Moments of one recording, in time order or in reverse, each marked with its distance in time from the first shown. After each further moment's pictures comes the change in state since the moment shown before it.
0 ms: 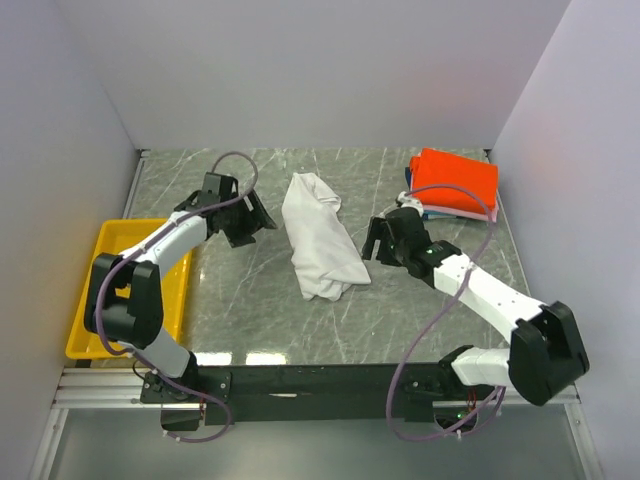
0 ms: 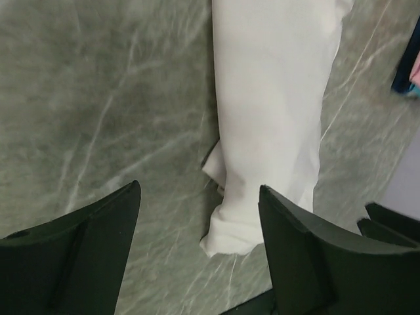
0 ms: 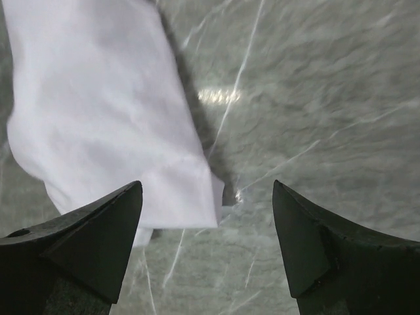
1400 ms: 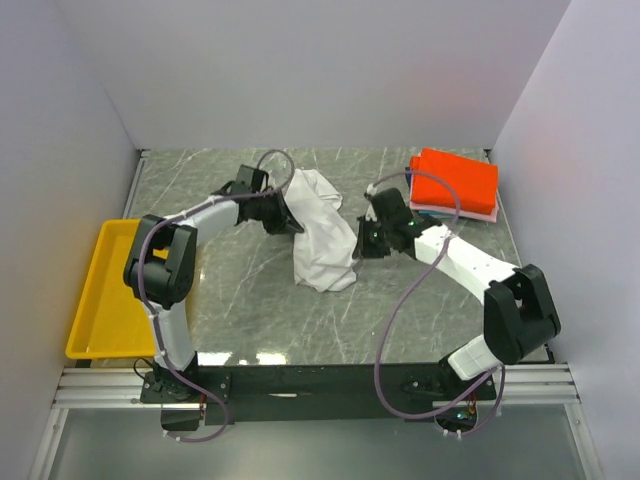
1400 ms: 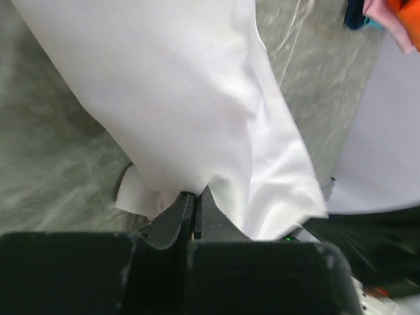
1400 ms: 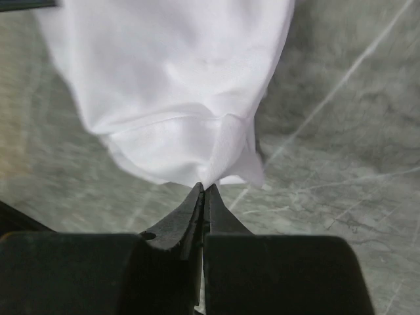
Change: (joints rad) left arm -0.093 0.324 0.139 0.181 0.347 -0.014; right arm -0.005 0.274 0.196 -0.120 -0.379 -0.125
